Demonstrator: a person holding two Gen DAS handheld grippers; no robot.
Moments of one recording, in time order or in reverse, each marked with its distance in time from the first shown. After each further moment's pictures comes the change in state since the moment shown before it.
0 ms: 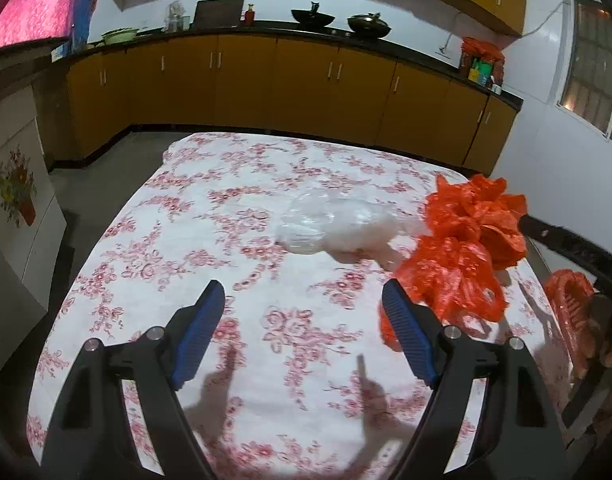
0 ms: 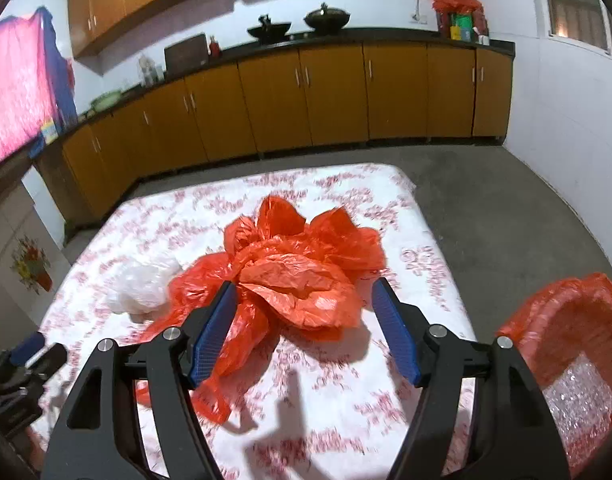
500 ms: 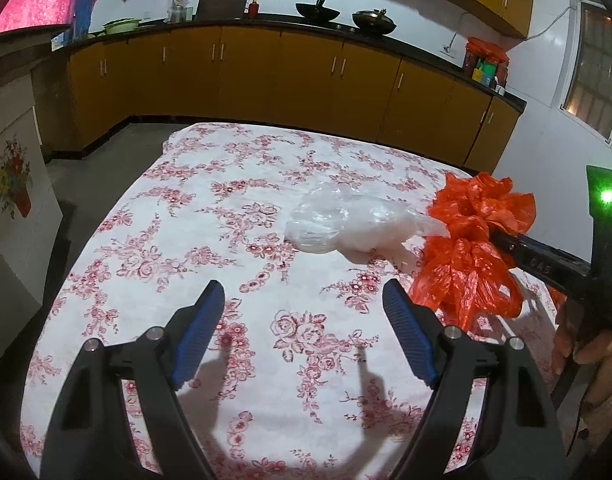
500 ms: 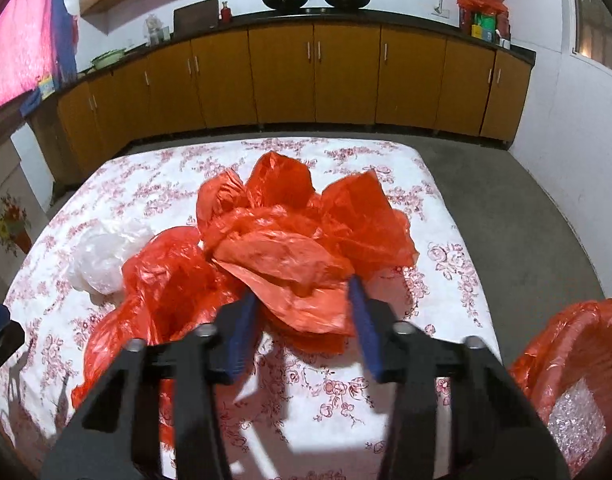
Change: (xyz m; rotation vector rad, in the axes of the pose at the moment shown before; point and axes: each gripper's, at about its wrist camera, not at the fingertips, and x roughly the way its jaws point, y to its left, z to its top) left arm 0.014 0.009 0.001 -0.017 0.021 -0.017; right arm 0.038 0.013 -0.004 -0.101 0.073 -0.036
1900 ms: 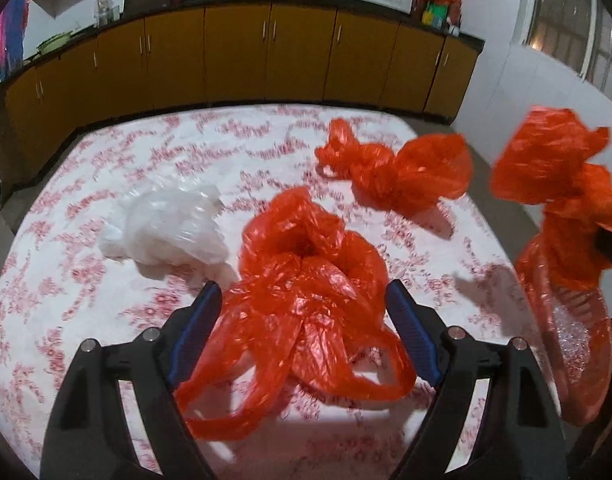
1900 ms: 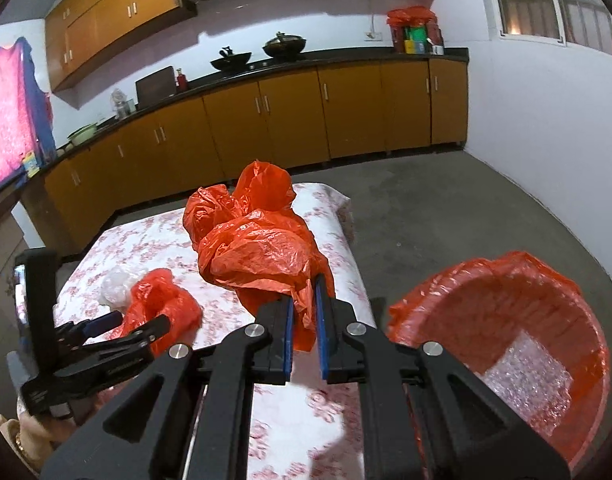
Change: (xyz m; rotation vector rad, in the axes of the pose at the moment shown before) left arm 0.063 -0.141 0.004 0.171 0.148 -0.073; right arm -0.117 -0.085 -0.036 0.199 -0.171 -0.045
